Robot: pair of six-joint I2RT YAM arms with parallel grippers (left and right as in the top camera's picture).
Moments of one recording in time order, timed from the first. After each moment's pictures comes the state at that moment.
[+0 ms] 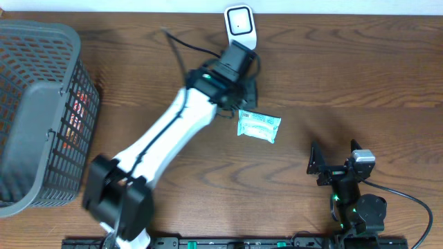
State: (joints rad) left arm -0.62 1.84 1.59 -0.81 0.13 -0.62; right arm 0.05 0.03 0.01 -0.07 -0.05 0.17
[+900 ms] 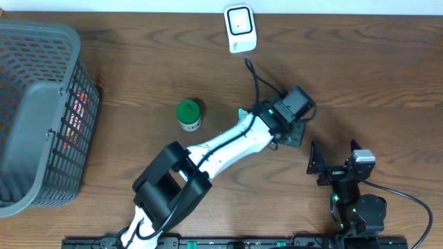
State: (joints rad) left arm -0.91 2.06 1.59 -0.61 0.12 -0.61; right arm 0.05 0.03 0.01 -0.07 -0.05 0.17
